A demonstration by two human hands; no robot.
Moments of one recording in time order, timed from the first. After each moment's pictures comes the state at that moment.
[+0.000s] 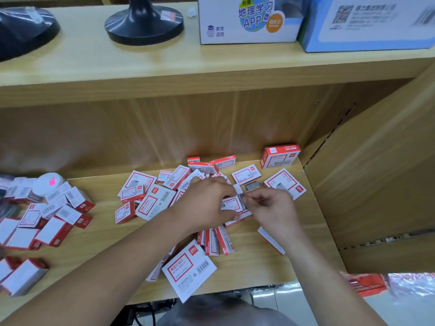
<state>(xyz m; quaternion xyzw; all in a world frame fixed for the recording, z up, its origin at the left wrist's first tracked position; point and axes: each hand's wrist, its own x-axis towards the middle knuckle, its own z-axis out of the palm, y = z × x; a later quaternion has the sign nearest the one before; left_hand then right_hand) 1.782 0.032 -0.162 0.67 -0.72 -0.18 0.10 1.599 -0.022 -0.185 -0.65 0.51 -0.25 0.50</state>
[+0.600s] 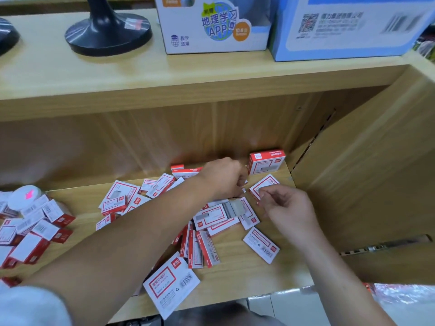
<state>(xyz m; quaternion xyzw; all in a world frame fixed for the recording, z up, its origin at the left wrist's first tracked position) 1.749 -0.076 -0.158 0.67 -0.72 -0.18 0.01 1.556 -0.051 -0.166 -0.62 0.53 -0.29 0.49</state>
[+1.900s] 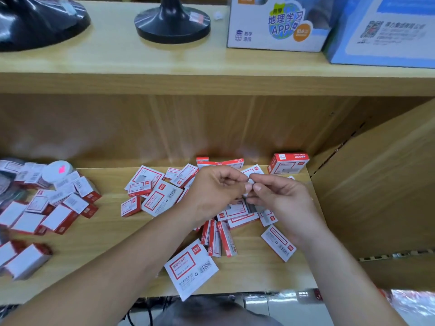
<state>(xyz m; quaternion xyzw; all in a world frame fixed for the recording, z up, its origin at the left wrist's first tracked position) 1.767 0.033 -0.138 0.64 -0.37 -0.45 0.51 1.605 -0.026 -0.130 -0.51 0.42 -0.30 0.68</state>
